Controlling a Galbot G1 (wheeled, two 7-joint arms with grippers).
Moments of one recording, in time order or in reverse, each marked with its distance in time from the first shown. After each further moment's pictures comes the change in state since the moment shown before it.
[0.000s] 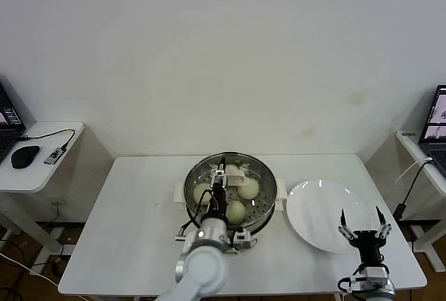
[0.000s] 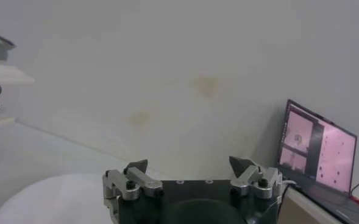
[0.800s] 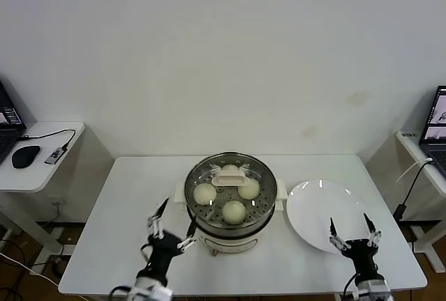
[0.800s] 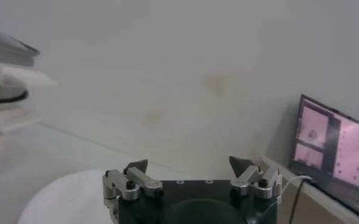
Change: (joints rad) left arm 0.580 0.143 -0.414 -0.245 -0.992 -0.484 -0.400; right arm -0.123 -0.098 -0.074 0.049 0.180 0.045 -0.036
